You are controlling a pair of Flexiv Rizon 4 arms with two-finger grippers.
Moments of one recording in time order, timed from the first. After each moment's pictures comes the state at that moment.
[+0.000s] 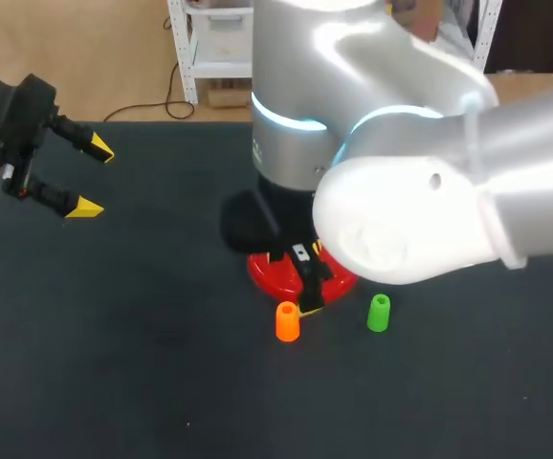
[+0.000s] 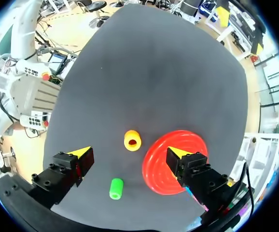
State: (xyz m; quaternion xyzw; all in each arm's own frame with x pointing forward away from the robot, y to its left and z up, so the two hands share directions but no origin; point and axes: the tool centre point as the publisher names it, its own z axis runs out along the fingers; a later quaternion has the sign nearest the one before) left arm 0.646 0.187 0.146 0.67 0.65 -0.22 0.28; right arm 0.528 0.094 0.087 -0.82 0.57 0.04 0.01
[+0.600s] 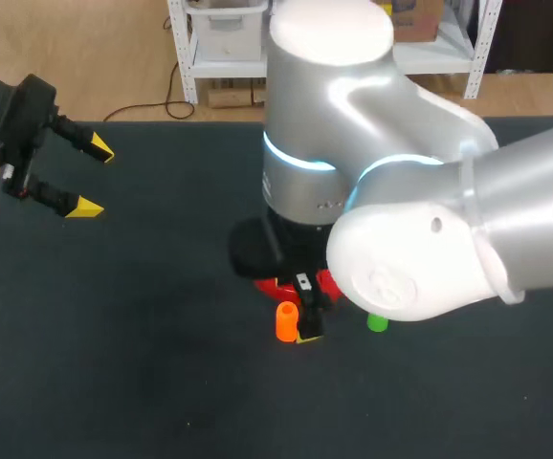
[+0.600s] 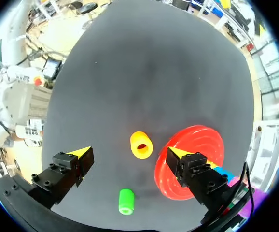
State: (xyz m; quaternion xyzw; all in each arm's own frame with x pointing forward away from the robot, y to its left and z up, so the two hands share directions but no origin) left arm 0.646 0.187 0.146 0.67 0.65 -0.22 0.28; right arm 0.518 0.090 0.048 -0.79 0.61 0.06 0.02
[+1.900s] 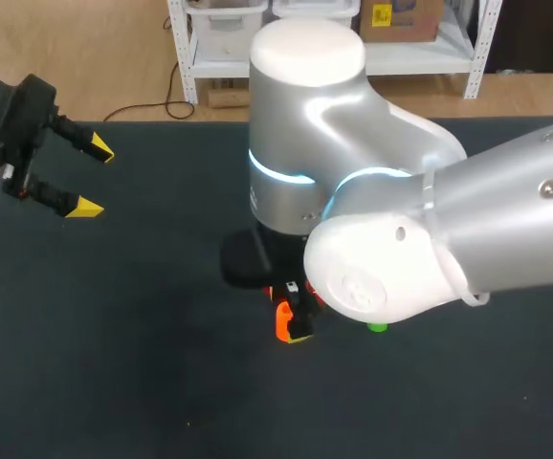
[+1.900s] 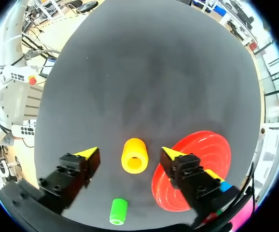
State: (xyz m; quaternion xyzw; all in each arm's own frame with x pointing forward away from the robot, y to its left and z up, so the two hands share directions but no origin) left arm 0.646 0.187 0.146 0.67 0.65 -0.22 0.28; right arm 0.525 0.098 0.021 -0.80 0.60 0.05 0.00
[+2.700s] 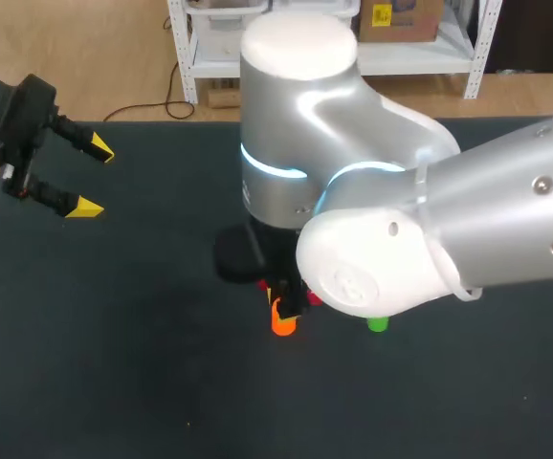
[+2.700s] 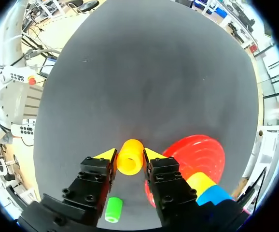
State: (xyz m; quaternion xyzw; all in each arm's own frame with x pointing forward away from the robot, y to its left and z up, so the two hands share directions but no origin) left arm 0.646 0.187 0.146 0.67 0.65 -0.22 0.28; right arm 0.535 0.106 0.031 -0.80 0.59 0.04 0.01
